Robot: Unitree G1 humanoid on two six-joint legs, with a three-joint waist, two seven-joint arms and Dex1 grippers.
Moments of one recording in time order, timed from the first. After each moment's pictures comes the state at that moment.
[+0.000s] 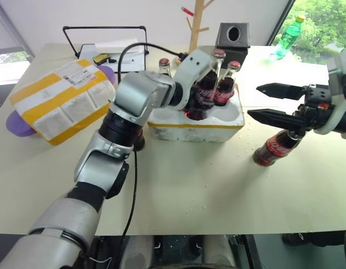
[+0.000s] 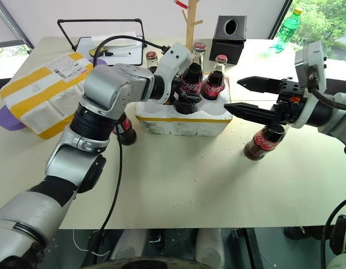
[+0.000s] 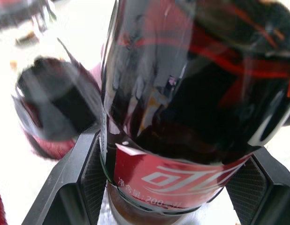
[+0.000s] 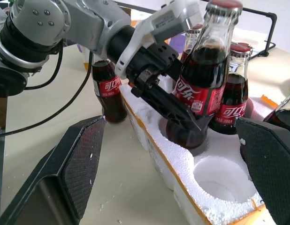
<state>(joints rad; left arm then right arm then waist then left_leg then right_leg) -1.22 0.20 -0.27 0.23 -0.29 1.15 -0.59 -0.49 -1.00 -0.36 -0.26 0.92 0.86 0.98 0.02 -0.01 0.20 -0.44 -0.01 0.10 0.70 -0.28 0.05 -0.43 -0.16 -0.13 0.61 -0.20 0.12</state>
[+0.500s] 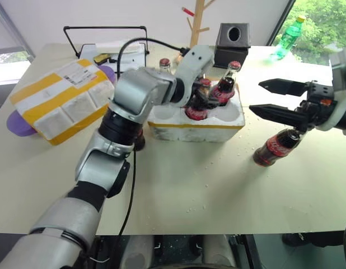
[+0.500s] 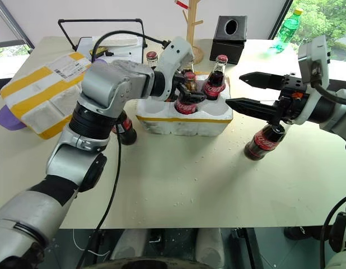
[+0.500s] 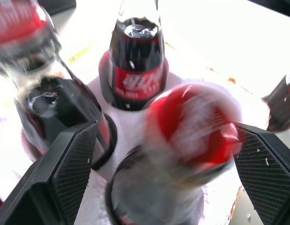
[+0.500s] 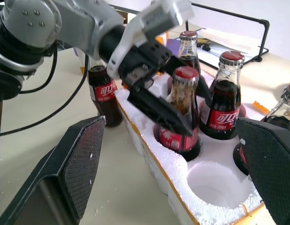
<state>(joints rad) -1.29 0.20 -0.22 0.23 -0.30 1.16 -0.60 -0.51 -1.00 -0.36 -0.24 0.91 0.85 0.98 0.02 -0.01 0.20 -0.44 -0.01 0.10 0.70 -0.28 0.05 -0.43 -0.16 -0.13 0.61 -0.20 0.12</state>
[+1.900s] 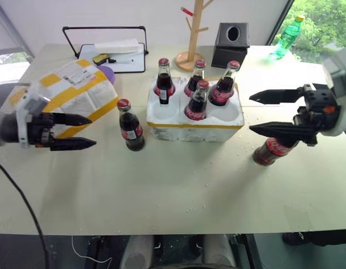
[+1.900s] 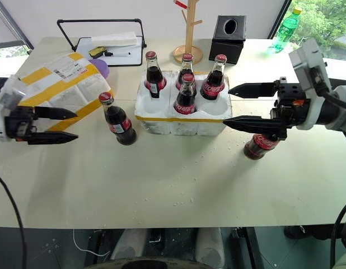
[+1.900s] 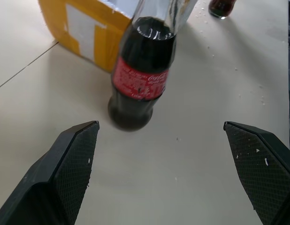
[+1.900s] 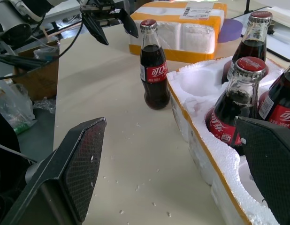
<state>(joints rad) -0.47 1.06 0.22 0.06 -0.55 0.66 -1.44 -0.57 -1.10 -0.28 -0.24 0.93 0.87 1.19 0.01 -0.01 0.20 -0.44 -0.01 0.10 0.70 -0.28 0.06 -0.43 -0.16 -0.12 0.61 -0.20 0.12</state>
